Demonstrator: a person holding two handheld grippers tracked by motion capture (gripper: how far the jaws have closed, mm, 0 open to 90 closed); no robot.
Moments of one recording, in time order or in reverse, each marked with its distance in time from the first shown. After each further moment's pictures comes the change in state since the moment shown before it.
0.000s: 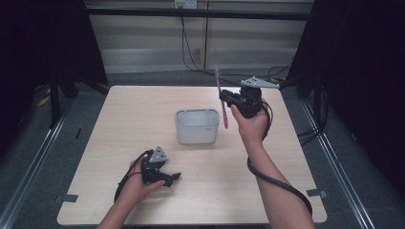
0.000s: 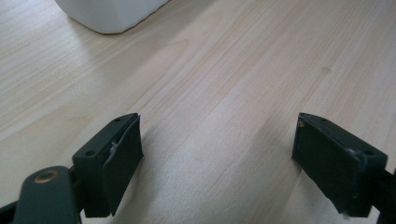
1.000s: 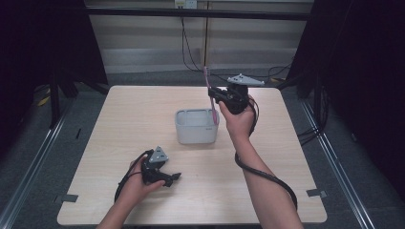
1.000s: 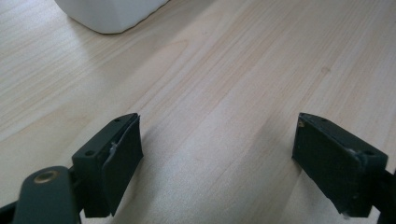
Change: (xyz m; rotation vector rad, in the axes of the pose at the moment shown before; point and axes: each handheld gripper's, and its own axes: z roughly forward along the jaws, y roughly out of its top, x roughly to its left) left arm 0.000 0.000 0.000 0.000 -0.001 0.000; right arm 0.010 0.000 0.037 -0.017 0.023 -0.009
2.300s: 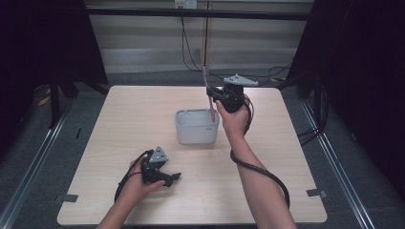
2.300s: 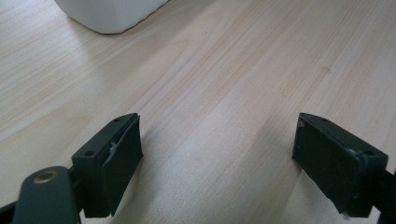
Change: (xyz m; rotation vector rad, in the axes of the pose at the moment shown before) left arm 0.000 0.000 0.000 0.001 -0.001 0.002; right arm -0.010 -0.010 0.024 -0.003 -0.029 -0.011
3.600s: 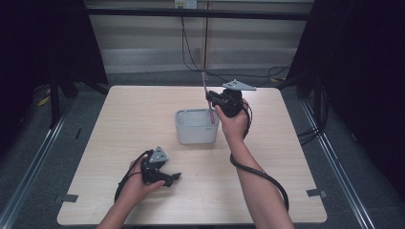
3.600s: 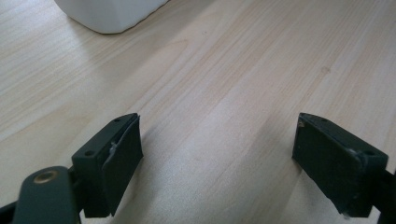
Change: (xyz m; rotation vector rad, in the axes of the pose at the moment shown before) left arm 0.000 0.000 0.000 0.000 0.000 0.000; right arm -0.001 -0.017 0.004 0.007 0.010 -0.013
